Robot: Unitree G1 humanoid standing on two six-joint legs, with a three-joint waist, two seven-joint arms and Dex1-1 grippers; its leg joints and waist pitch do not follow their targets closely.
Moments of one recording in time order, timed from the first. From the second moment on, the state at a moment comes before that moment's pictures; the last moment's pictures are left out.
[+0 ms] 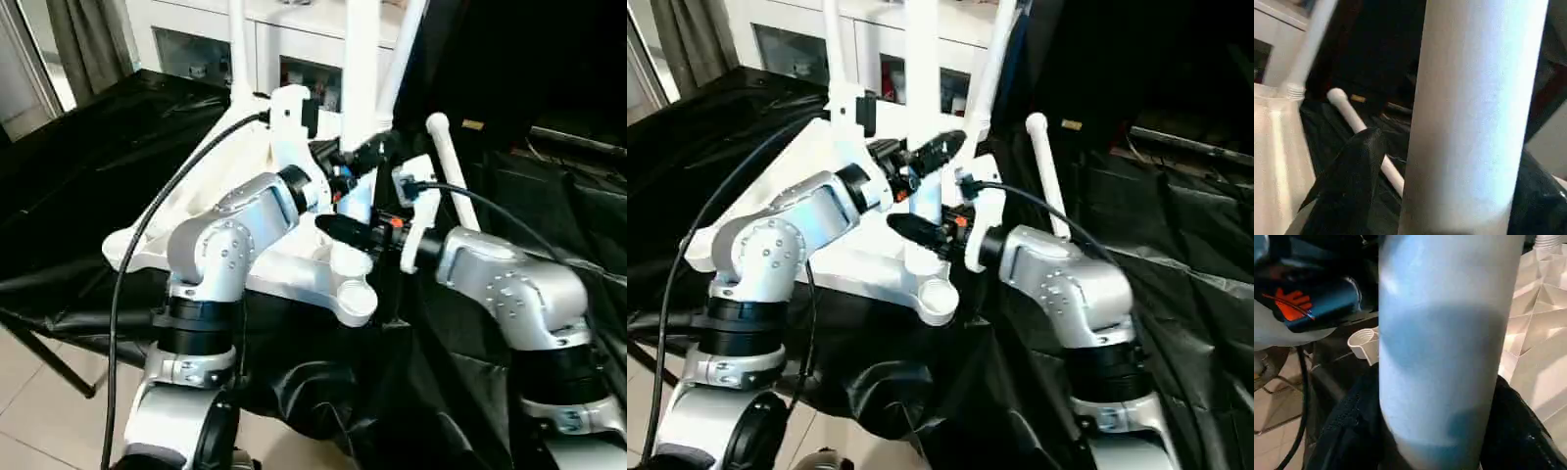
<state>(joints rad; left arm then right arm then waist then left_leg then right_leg) -0.75 -0.04 0.08 0.06 -0.58 0.77 -0.22 -0.54 -0.24 0.05 -0.04 0.55 0.83 0.57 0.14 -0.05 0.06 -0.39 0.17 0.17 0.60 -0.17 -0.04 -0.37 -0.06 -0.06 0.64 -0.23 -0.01</state>
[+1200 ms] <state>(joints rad) -0.81 0.09 0.08 0.10 -0.73 0.92 -0.54 -0.61 -0.49 0.07 0.05 0.64 0.93 0.97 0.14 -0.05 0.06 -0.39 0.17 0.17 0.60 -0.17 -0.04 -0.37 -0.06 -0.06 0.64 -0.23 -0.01</state>
